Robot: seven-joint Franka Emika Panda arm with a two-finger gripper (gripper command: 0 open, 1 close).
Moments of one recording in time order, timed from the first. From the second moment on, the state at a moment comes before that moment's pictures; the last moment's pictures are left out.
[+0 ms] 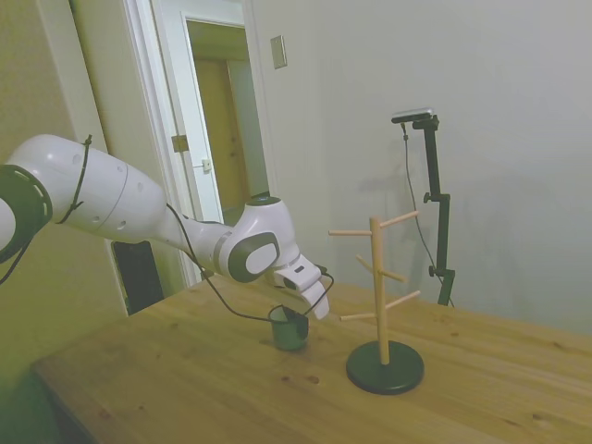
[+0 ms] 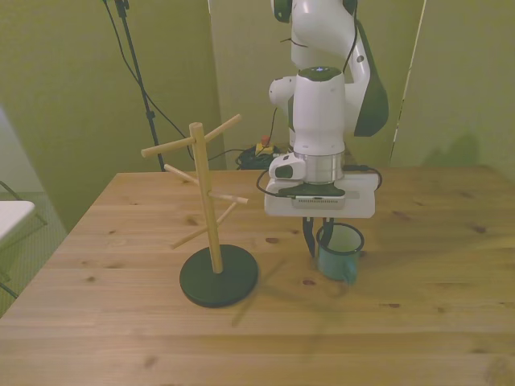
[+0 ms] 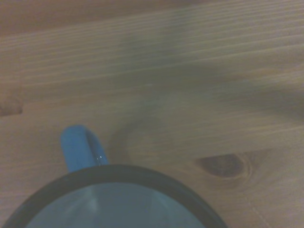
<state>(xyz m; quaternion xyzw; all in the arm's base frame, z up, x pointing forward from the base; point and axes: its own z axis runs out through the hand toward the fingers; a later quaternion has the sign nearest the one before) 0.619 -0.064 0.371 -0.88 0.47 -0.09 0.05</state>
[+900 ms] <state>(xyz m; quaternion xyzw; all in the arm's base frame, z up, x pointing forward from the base) 0.597 -0.042 0.450 -0.88 0.44 -0.15 0.06</state>
